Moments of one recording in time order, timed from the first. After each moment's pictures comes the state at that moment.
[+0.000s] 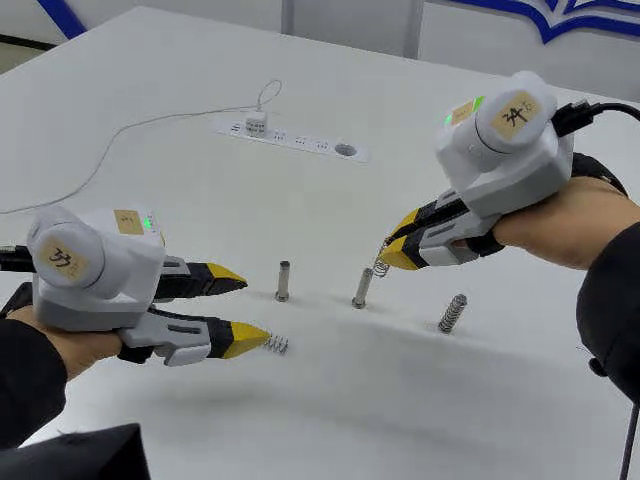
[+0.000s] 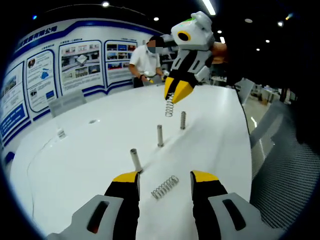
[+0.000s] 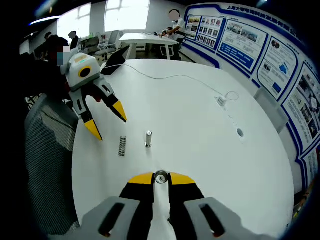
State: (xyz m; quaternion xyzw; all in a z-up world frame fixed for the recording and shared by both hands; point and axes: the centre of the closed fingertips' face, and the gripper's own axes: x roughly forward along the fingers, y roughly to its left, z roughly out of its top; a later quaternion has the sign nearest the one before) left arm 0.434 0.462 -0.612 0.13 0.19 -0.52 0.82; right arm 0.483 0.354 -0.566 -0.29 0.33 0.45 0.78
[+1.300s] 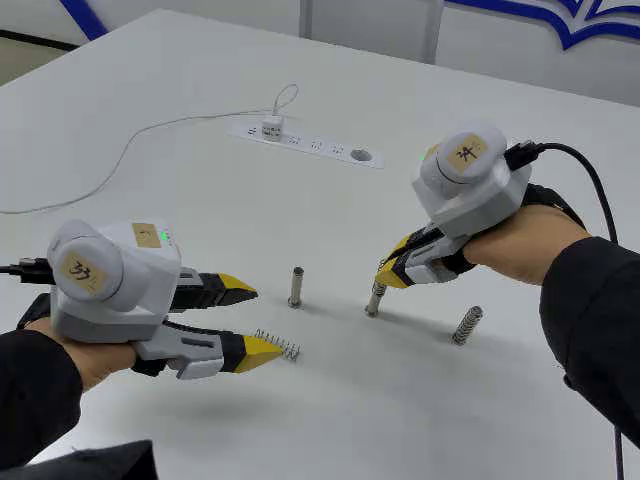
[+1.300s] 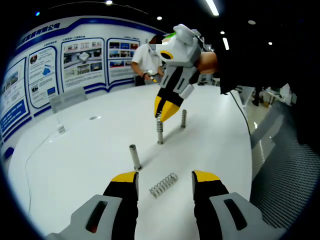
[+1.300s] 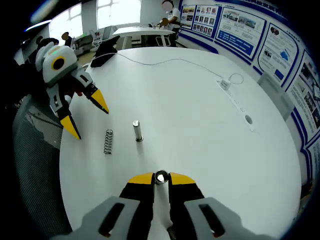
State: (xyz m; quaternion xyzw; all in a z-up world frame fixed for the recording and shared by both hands) left arm 0.433 0.463 -0.618 0.12 0.20 -0.52 0.82; right arm 0.504 0.361 -0.621 -0.28 0.38 0.44 0.76
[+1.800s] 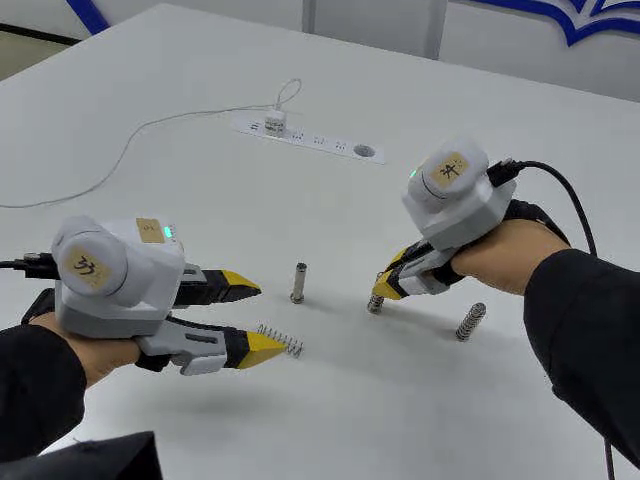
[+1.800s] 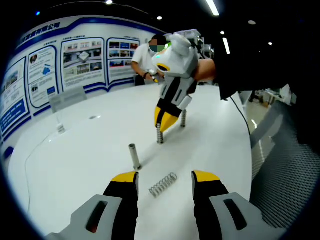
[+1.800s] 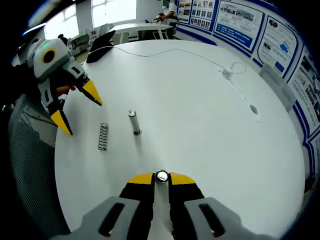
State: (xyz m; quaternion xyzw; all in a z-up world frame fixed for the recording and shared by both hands) left arm 0.433 0.463 -0.620 0.12 0.20 -0.52 0.82; right arm 0.505 0.359 -0.648 -0.27 0.41 0.43 0.76
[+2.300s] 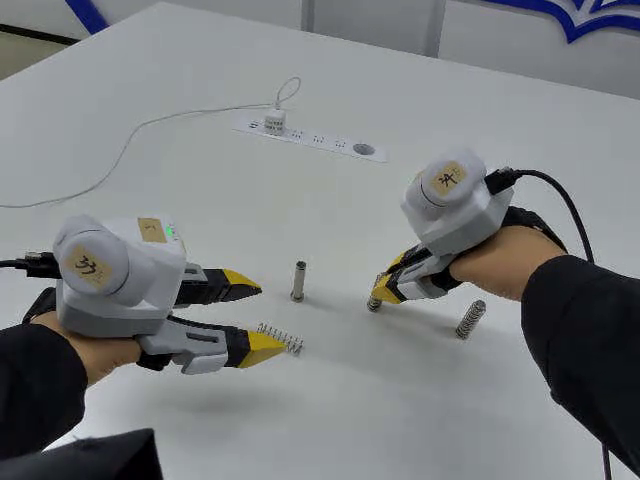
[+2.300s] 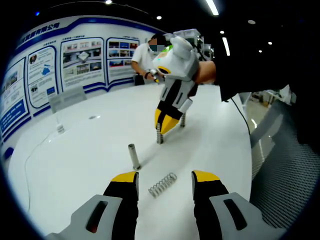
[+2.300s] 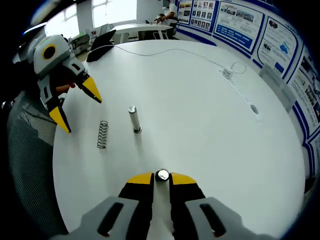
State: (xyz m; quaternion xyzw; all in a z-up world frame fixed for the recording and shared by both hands) left arm 0.432 0.462 -0.620 0.12 0.20 -0.52 0.82; right arm 0.501 0.358 -0.650 -0.27 0.40 0.43 0.76
